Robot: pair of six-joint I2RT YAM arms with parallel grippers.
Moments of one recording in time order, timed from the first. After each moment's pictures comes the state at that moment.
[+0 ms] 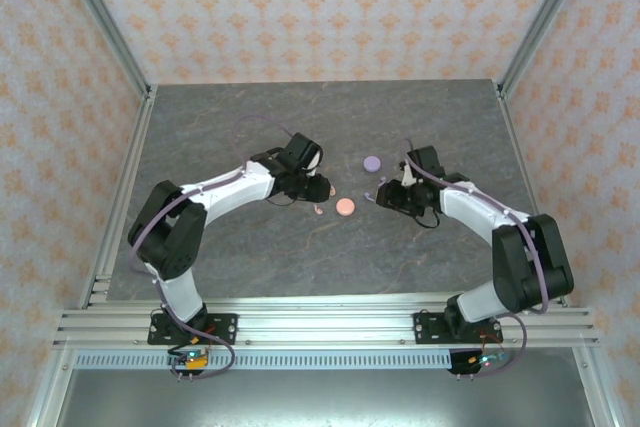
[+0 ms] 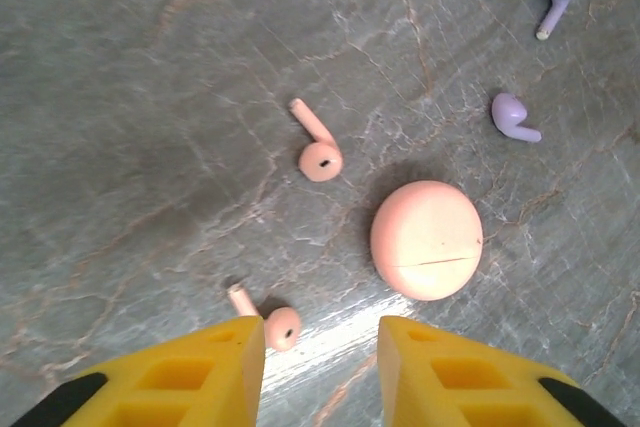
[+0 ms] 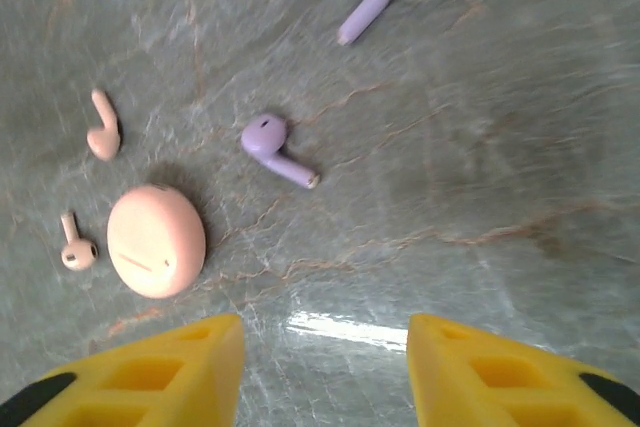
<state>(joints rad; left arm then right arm) -0.59 1.79 1.23 -0.51 0.16 -0.48 0.30 1.48 0.82 -0.44 -0.33 0.52</state>
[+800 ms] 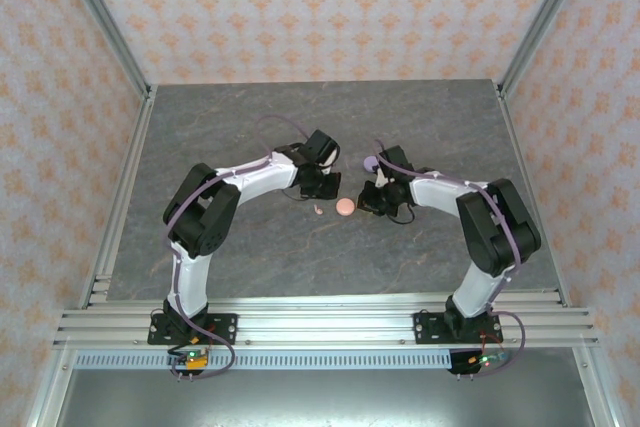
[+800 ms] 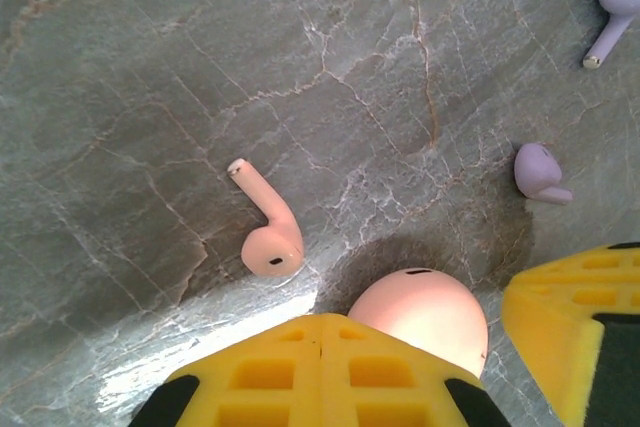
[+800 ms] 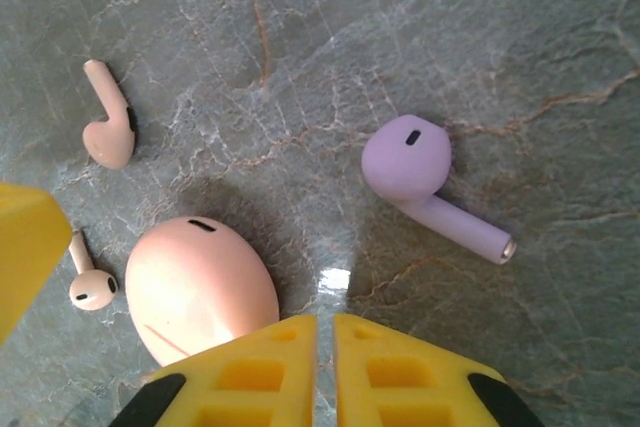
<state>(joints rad) -0.61 2.01 1.41 -0.54 0.22 -0.54 0.41 1.73 0.92 -0.34 -0.38 0.65</state>
